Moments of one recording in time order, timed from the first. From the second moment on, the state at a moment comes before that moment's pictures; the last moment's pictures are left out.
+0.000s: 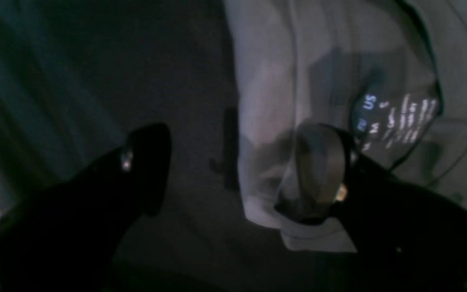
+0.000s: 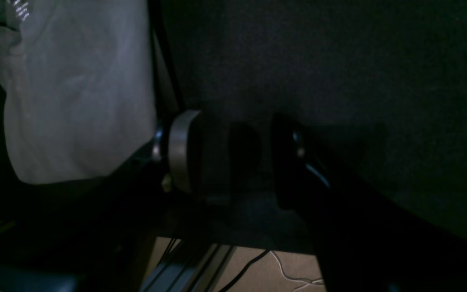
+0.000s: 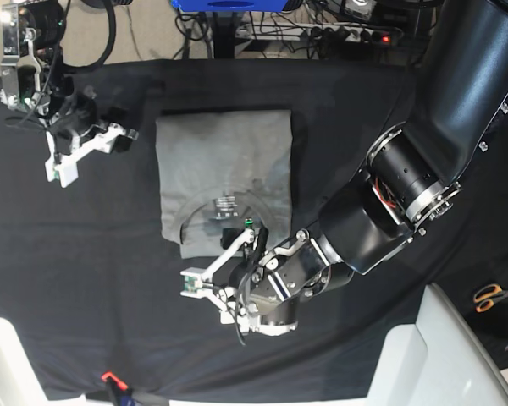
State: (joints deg) left arm -47.8 -2.5 63.5 37.8 0.0 -42.0 25.9; right arm -18.5 11.4 3.9 95.0 36.0 -3.3 -49.6
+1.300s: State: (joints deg) left arm 8.4 -15.8 -7.5 96.5 -2.6 -41.9 48.1; right arm -15.0 7.4 -7.4 94.1 35.7 14.8 -50.1
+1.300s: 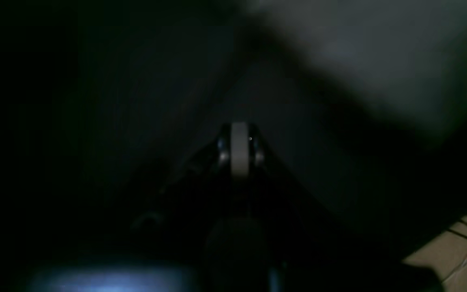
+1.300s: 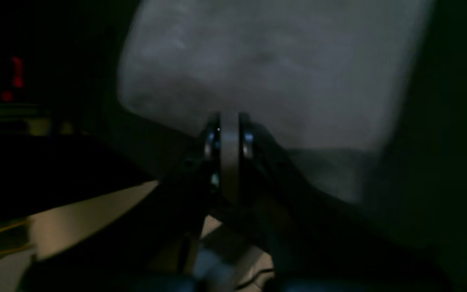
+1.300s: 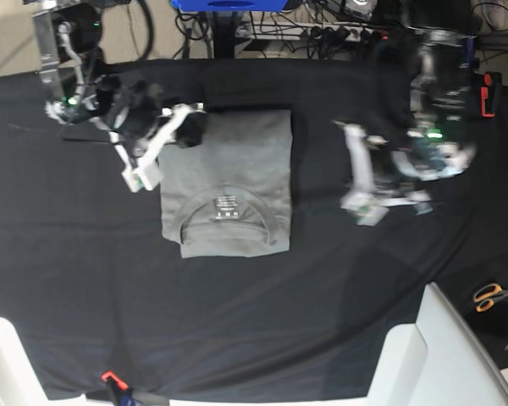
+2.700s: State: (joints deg) left arm 25.0 -16.2 -22.7 104.1 -9.0 -41.3 43.9; right arm -14.7 8.4 -4.8 97.7 35.5 15.0 -54.4
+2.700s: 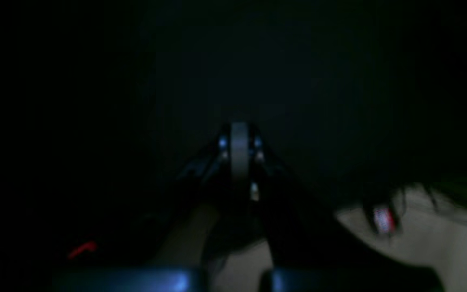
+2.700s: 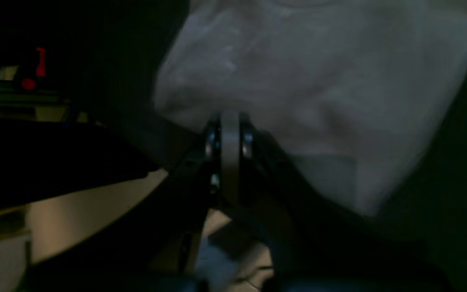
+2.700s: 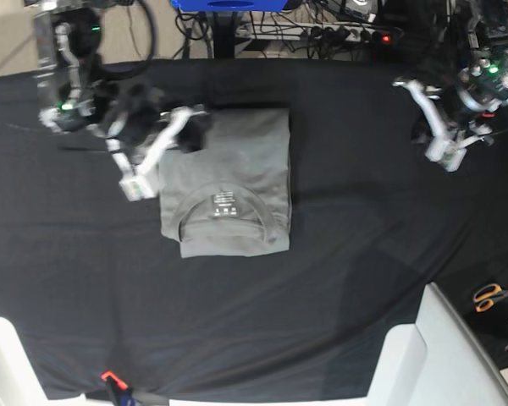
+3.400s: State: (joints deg) left arm 12.8 -9.0 8.0 102.1 -9.1 -32.4 52.0; right arm -15.8 10.3 6.4 91.0 35.2 14.8 -54.2
